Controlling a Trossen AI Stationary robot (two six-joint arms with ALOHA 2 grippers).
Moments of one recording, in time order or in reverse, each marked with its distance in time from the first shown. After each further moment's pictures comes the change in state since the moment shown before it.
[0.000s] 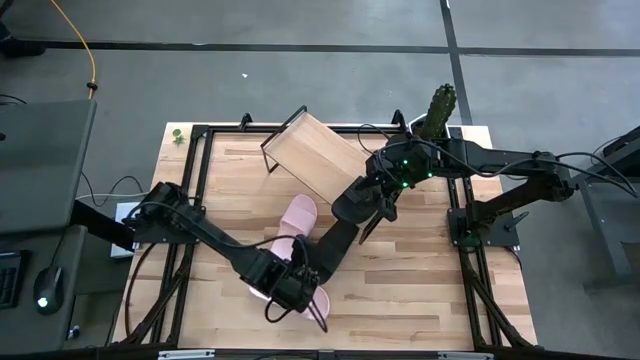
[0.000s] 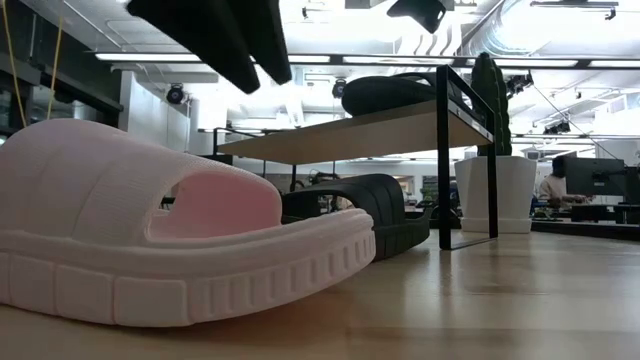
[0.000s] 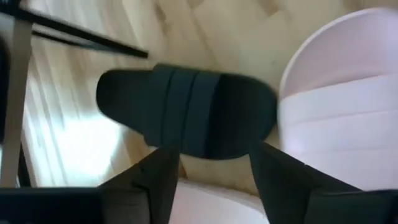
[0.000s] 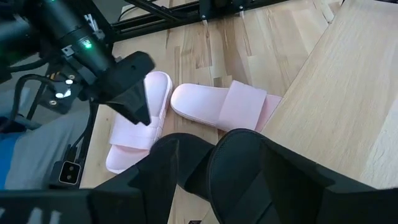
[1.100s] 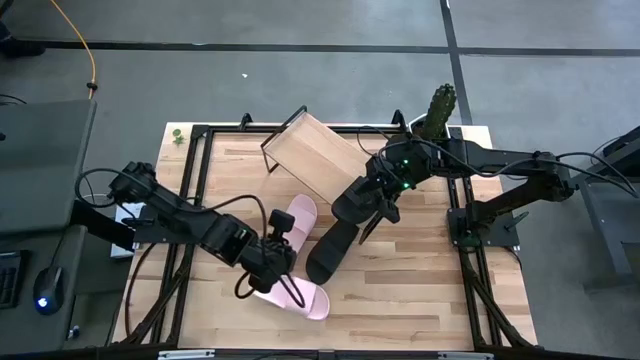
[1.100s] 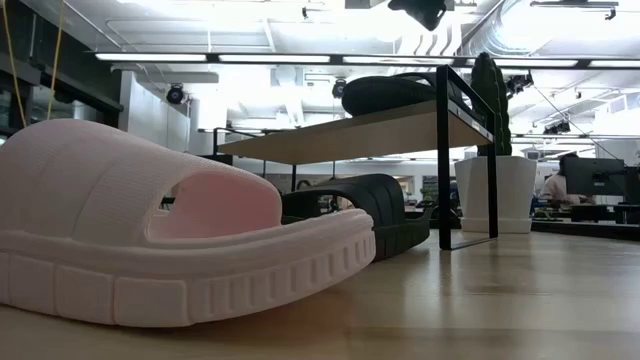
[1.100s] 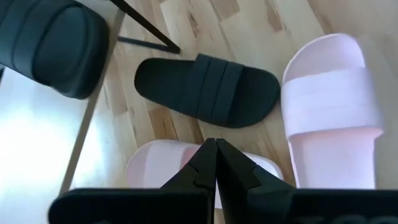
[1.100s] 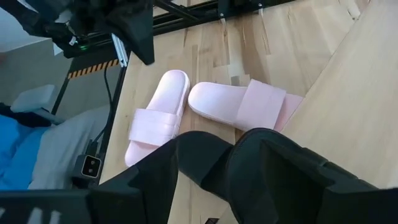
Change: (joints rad) left arm 0.042 -0.276 0.000 -0.178 0.084 -0.048; right arm 0.000 -0.001 0.000 0.003 -0.072 0.009
